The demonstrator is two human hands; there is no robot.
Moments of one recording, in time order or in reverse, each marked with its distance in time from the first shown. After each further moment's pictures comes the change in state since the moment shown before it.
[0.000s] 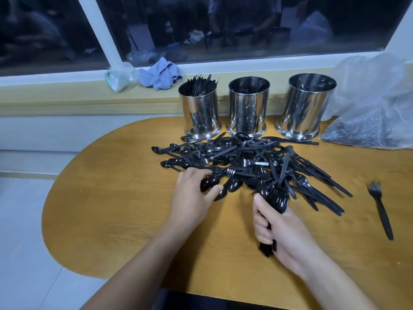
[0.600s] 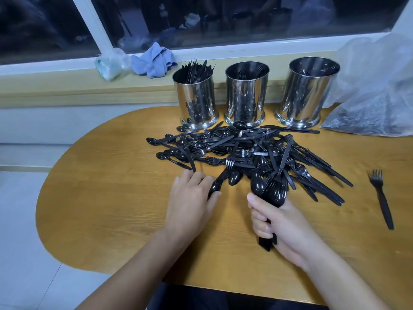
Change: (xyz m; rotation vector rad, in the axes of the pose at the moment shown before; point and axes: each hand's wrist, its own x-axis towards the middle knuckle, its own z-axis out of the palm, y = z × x) left_hand -0.029 0.007 -0.002 0.409 -0.008 0.284; right_hand 0.003 0.003 -0.007 0.015 -0.069 0.039
